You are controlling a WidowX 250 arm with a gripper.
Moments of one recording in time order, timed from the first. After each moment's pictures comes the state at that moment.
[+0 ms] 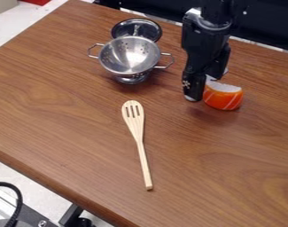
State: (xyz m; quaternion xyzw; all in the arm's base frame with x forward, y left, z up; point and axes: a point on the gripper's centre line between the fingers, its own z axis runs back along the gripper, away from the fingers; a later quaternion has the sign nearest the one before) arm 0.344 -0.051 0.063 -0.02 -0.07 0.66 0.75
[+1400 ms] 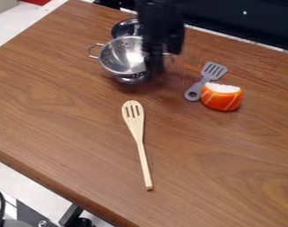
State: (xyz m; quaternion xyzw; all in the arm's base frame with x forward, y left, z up) arm 0.343 0.029 0.081 -0.01 -0.01 0.71 0.71
